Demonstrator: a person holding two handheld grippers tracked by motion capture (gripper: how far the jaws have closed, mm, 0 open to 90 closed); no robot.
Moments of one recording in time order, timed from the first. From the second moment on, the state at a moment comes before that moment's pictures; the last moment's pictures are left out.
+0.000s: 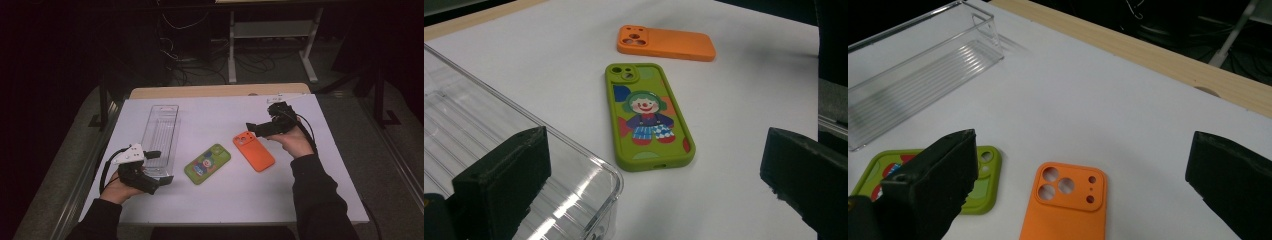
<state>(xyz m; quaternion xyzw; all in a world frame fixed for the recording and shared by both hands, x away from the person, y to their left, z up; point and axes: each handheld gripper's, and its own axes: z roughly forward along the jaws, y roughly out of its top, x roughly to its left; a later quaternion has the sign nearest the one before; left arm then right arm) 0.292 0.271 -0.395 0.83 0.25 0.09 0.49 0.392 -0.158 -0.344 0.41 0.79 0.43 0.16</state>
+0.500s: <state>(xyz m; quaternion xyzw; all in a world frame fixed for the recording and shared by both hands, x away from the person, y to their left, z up) 0.292 0.270 -0.395 0.83 0.25 0.09 0.49 0.395 -0.152 -0.355 0.43 0.82 0.36 0.14</state>
